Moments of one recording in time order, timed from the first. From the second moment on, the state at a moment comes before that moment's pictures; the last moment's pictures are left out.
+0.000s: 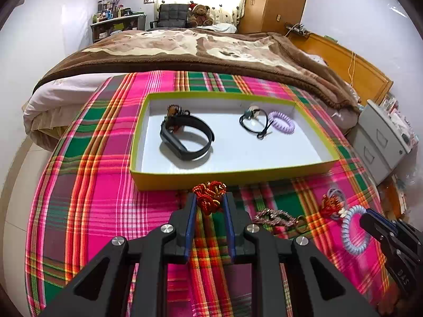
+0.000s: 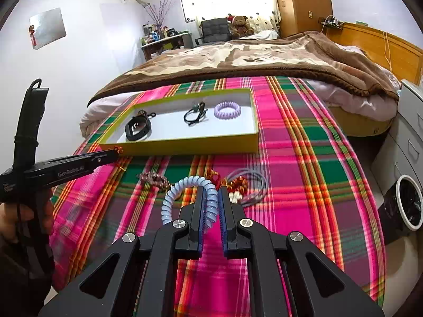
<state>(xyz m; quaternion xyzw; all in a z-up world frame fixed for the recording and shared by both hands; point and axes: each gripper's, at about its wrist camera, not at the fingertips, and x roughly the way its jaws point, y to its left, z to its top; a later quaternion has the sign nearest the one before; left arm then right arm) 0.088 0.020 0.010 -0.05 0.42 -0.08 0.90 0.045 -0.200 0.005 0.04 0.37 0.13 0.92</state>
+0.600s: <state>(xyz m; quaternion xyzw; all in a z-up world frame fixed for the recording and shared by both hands) 0.127 0.013 0.054 -0.04 0.39 -0.10 0.92 0.098 -0.205 0.045 0.03 0.34 0.12 0.93</state>
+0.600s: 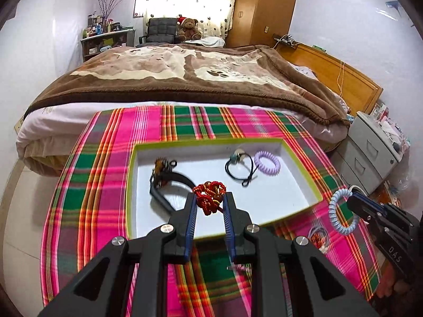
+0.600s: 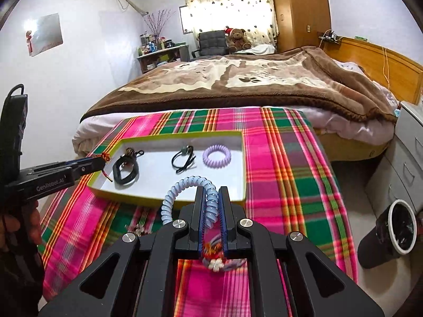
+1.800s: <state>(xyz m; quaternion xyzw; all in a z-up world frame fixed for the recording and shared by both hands) 0.221 0.005 0.001 -0.06 0.45 -0.09 0.89 0.211 -0.181 -0.017 -0.04 0.44 0.12 0.89</state>
